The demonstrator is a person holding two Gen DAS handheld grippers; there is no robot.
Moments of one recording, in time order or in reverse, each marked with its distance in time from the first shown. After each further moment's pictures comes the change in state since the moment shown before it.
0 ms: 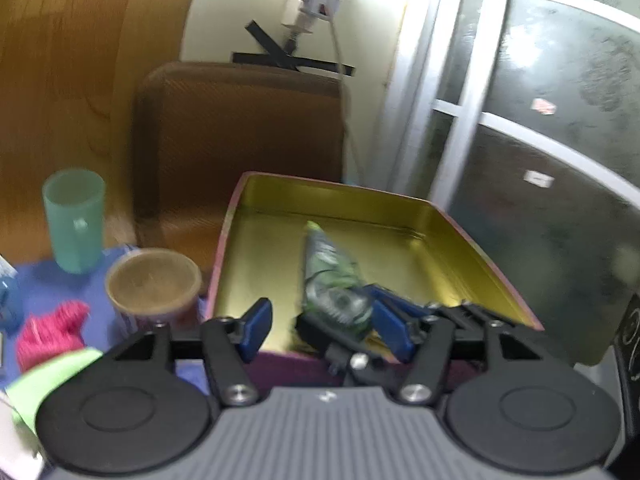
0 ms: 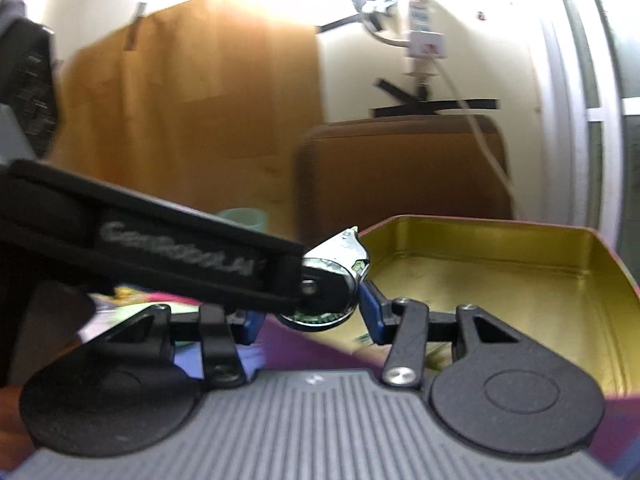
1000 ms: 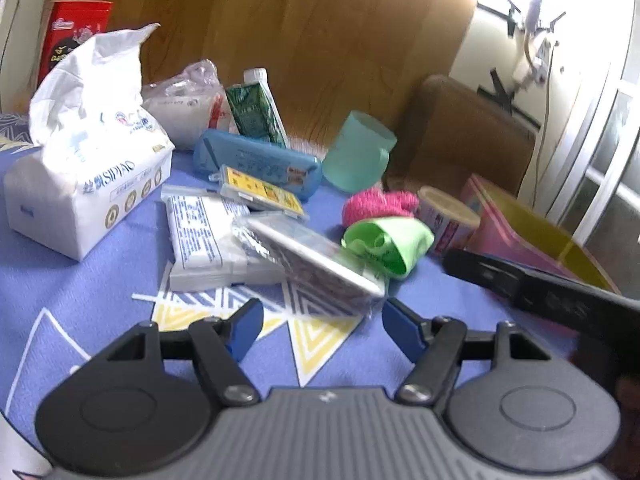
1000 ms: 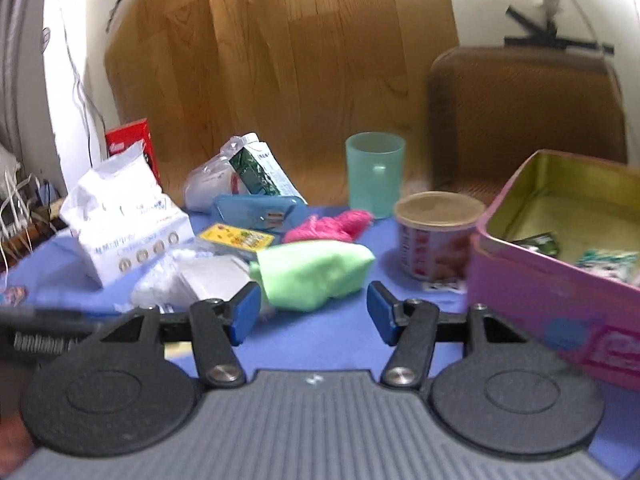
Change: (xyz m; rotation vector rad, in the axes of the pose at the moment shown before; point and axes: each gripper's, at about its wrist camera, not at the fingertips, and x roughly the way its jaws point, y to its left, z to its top) left arm -0.144 0.171 -0.127 -0.340 -0.083 0.279; right arm 0.041 0.117 -0.017 0.003 0.213 0.241
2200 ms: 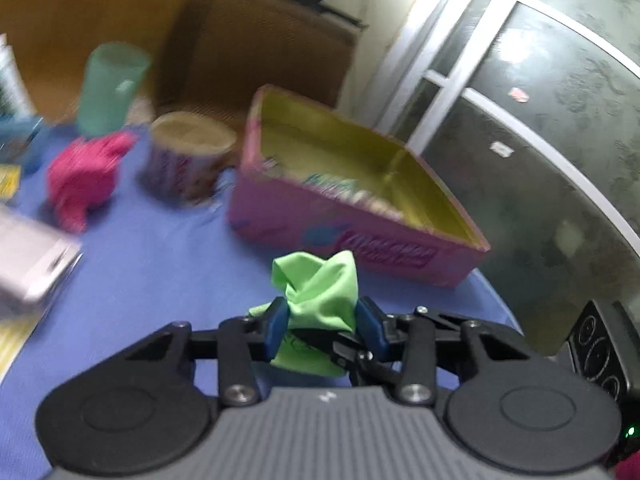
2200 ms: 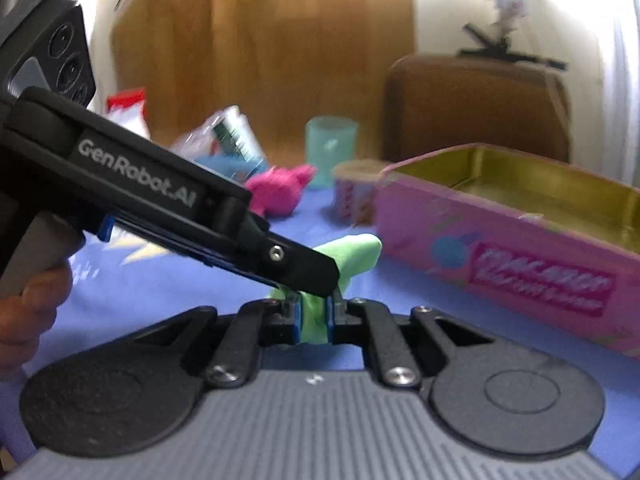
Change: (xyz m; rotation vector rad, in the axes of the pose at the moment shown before) left arm 0.043 -0.150 0.014 0.198 0.273 -0.458; right arm -0.085 -0.034 -0.057 -0.098 -0.057 -0.102
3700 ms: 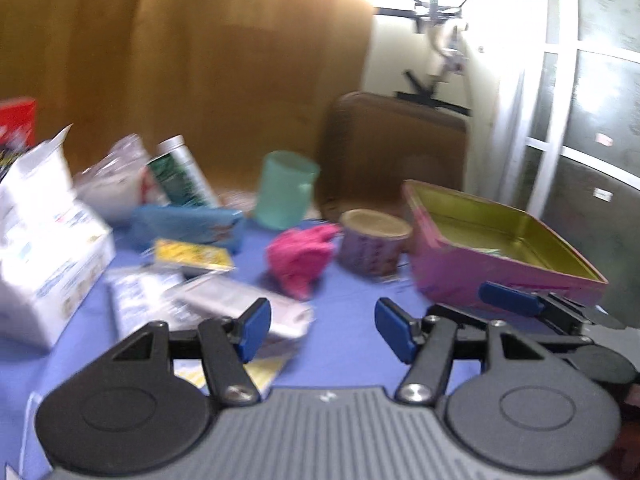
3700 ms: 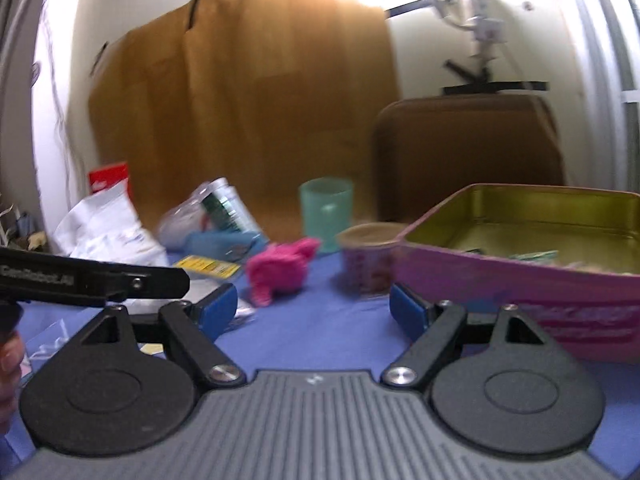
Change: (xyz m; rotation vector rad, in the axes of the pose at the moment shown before) left arm -0.096 0.059 -0.038 0.044 -0.275 0.428; right arm 0.017 0.038 0.020 0.102 -0.130 -0.011
